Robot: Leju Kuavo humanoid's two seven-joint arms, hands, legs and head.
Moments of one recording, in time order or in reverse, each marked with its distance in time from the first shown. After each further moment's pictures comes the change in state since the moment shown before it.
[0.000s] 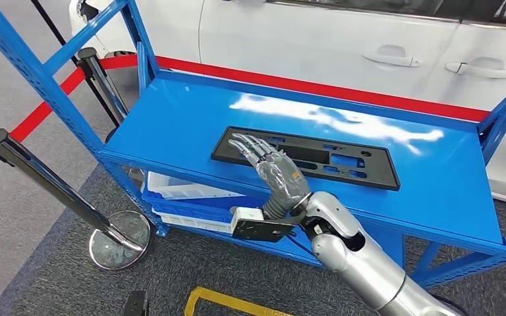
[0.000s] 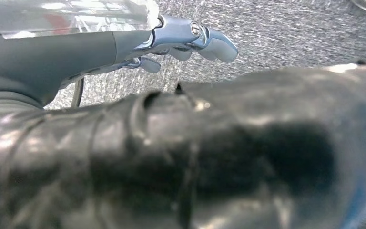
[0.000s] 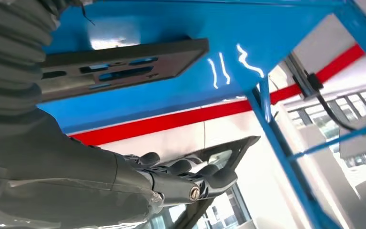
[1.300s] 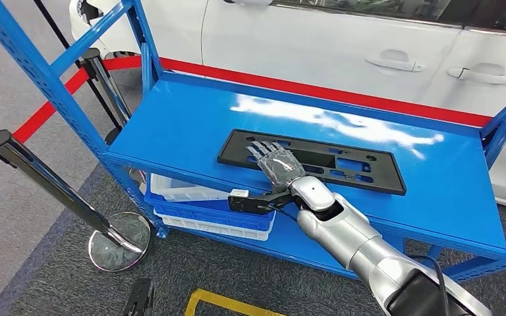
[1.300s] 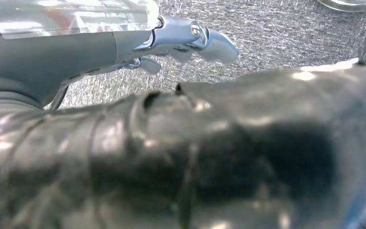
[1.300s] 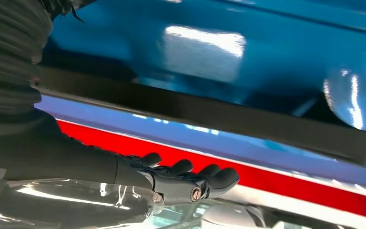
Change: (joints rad) left arm -0.048 0.000 -0.088 0.000 0.014 -0.009 0.030; right arm -0.252 0.134 0.130 0.672 0.254 -0.022 0.122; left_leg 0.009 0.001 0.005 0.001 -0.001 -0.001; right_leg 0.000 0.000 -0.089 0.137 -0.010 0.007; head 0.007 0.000
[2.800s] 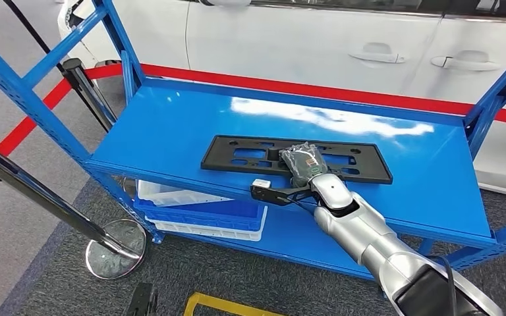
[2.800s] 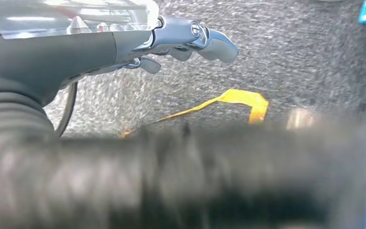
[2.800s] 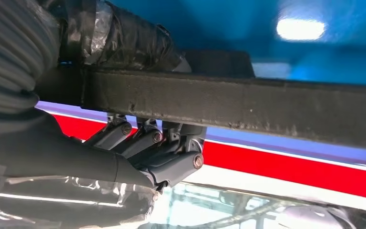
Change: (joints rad) left arm 0.014 0.009 -0.018 0.000 0.027 -0.024 -0.050; right arm -0.003 -0.054 -0.058 0.093 0.053 -0.131 0.033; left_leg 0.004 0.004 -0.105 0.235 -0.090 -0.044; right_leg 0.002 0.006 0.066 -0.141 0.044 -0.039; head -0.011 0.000
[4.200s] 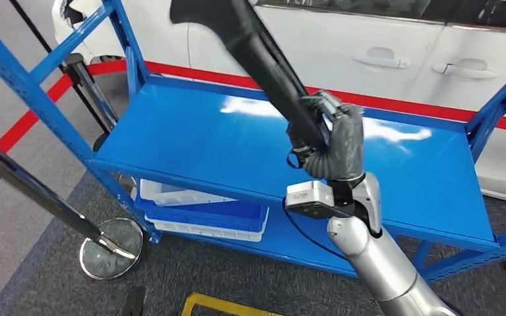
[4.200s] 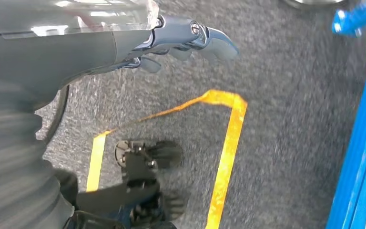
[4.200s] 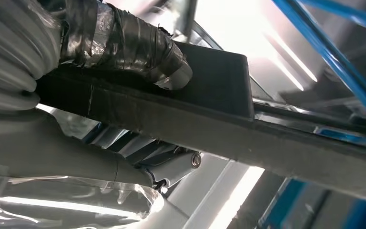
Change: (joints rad) left arm 0.024 -0.003 -0.023 0.000 0.084 -0.033 -0.124; right arm 0.269 -0.025 -0.281 -0.930 -0.402 -0.293 -0.360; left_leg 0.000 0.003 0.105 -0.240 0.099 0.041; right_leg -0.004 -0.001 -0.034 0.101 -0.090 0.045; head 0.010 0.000
